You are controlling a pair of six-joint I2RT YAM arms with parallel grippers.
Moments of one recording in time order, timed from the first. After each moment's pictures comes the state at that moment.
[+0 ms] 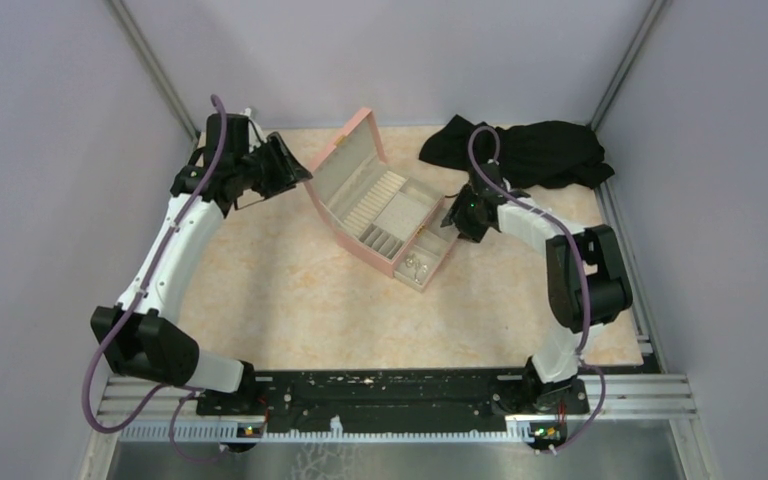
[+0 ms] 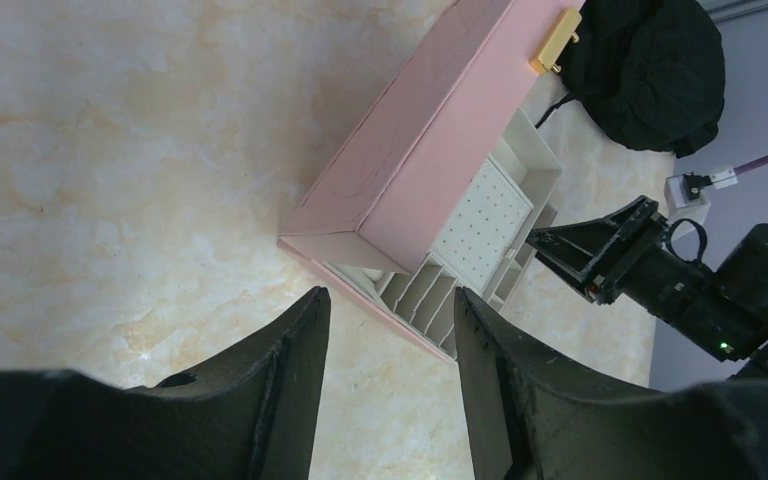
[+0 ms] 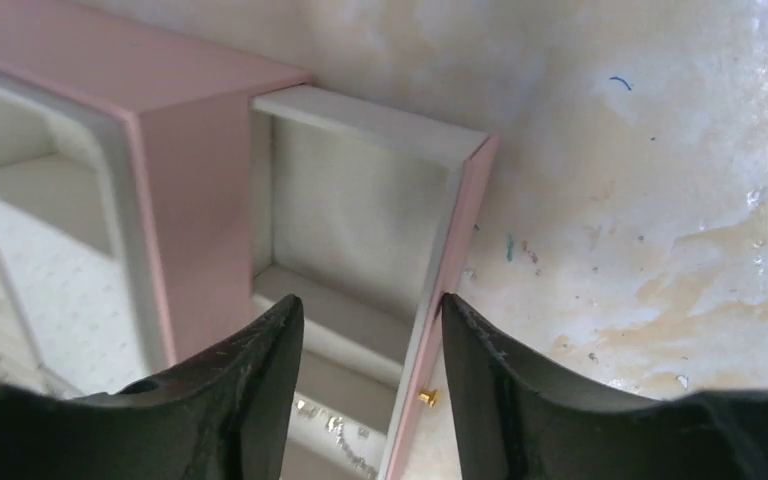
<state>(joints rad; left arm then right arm) -0.20 1.43 1.44 -0.66 0.20 -0.60 0.29 1.74 1.11 -0.36 -0.04 0.82</state>
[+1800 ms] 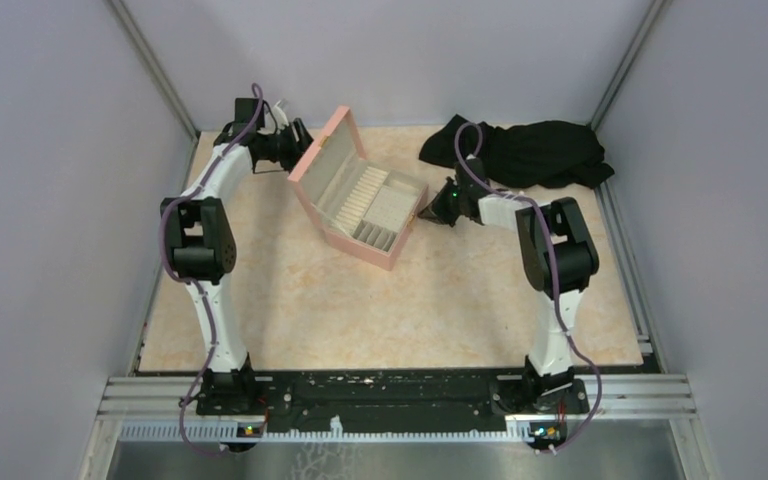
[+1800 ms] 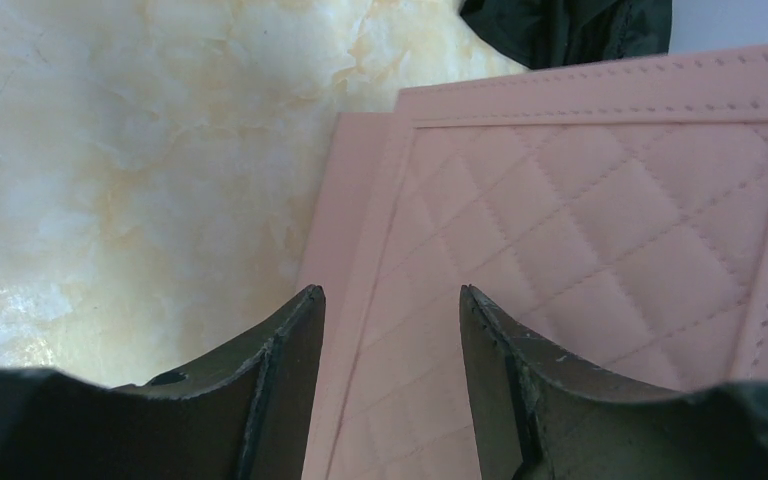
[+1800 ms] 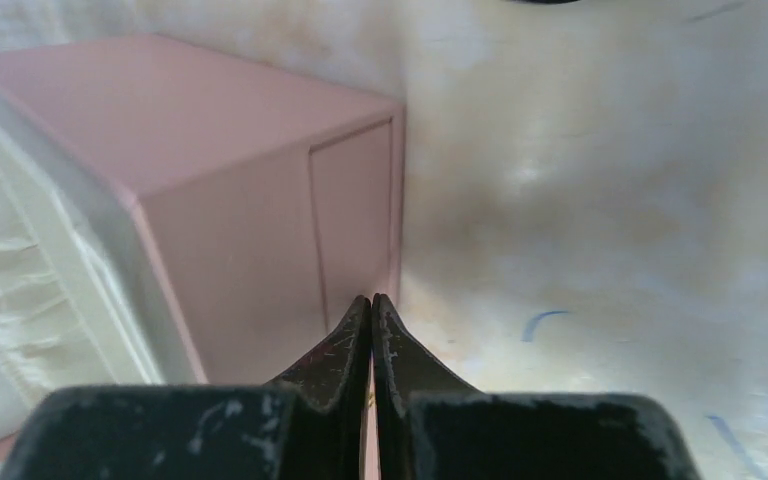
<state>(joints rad) -0.06 2.14 1.84 -0.47 0.68 -0.50 0.29 1.98 1.19 -0.03 -0.31 0.95</state>
